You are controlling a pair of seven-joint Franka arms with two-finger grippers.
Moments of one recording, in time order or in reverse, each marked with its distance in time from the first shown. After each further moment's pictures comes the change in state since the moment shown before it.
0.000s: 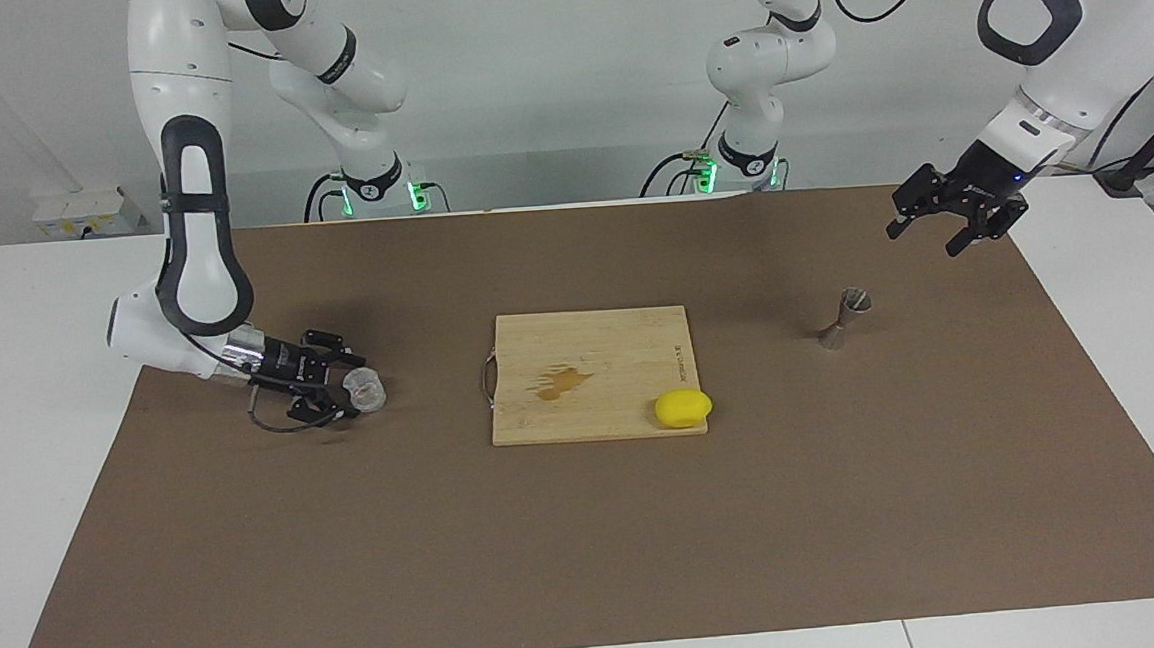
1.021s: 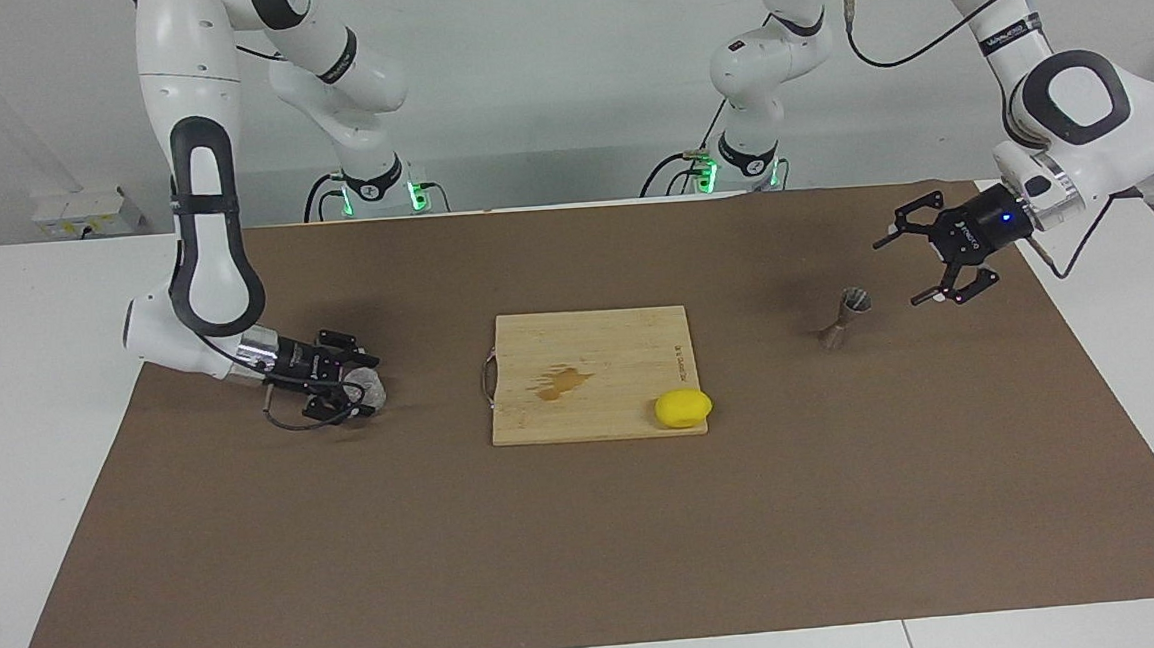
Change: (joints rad) left arm 0.173 0.243 0.000 -0.044 -0.504 -0.176 1.013; right arm 0.017 -0.002 0.000 -0.013 0.043 0.004 -0.053
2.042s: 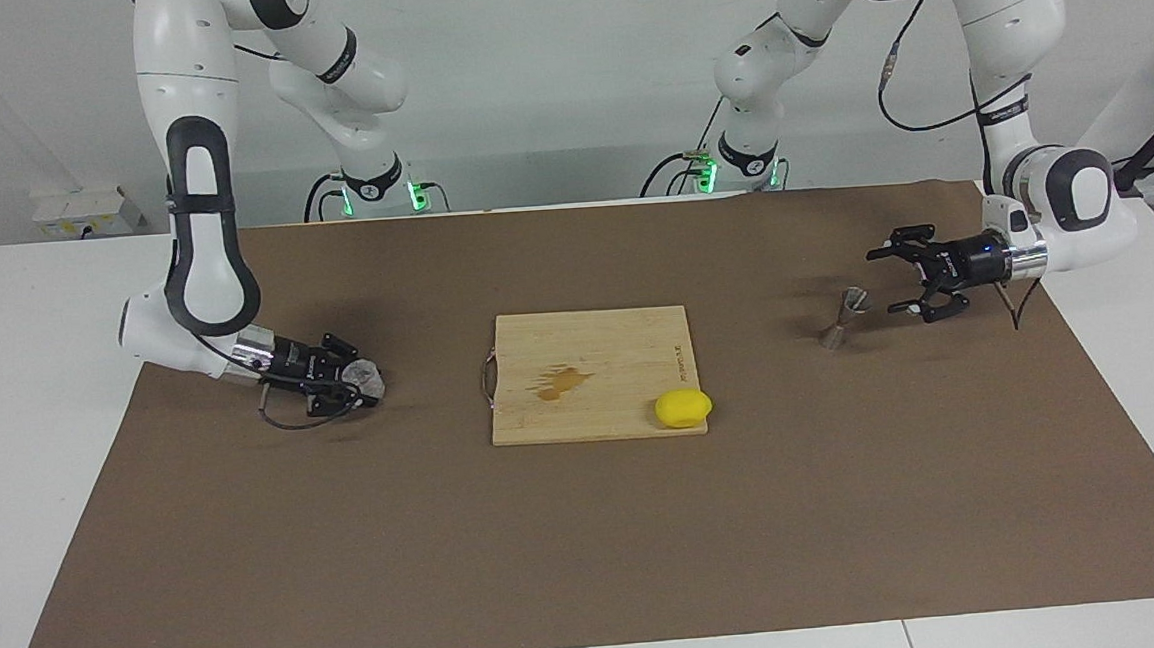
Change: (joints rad) left arm 0.160 0.214 0.001 -0.002 -0.148 -0.233 0.550; right arm -0.011 -0.001 -0.001 -0.001 0.001 -0.001 -0.002
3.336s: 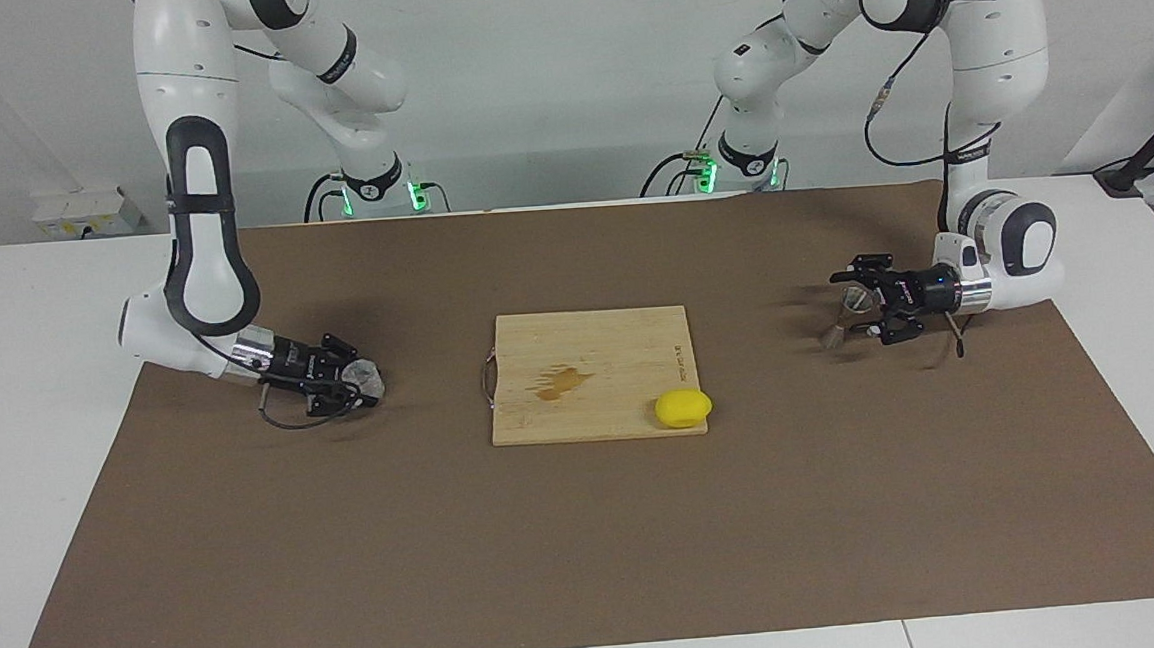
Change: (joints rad) left arm -0.045 0.109 -0.024 -0.054 -0.070 -0.030 0.150; right arm 0.000 0.000 0.000 -0.001 0.000 0.000 -0.009
